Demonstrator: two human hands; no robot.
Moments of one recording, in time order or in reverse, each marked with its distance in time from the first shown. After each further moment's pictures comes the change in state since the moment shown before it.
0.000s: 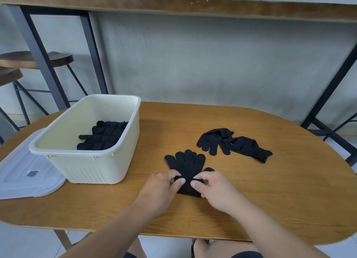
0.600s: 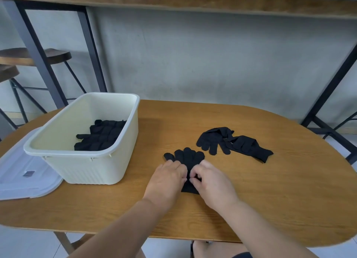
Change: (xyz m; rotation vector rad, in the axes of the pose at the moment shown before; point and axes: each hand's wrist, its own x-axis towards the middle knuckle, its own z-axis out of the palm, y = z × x) left_hand 0.025 0.006 0.015 0.415 0.091 0.253; right_hand 0.019 0.003 0.011 -0.460 0.224 -0.173
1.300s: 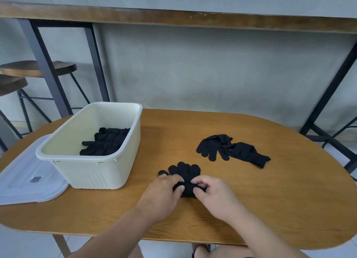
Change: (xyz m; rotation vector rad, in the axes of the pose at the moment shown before) left_hand -0.027 -0.005 -0.015 -0.257 -0.039 -0.120; right_hand -0.023 0.003 -0.008 0.482 -0.102 0.123
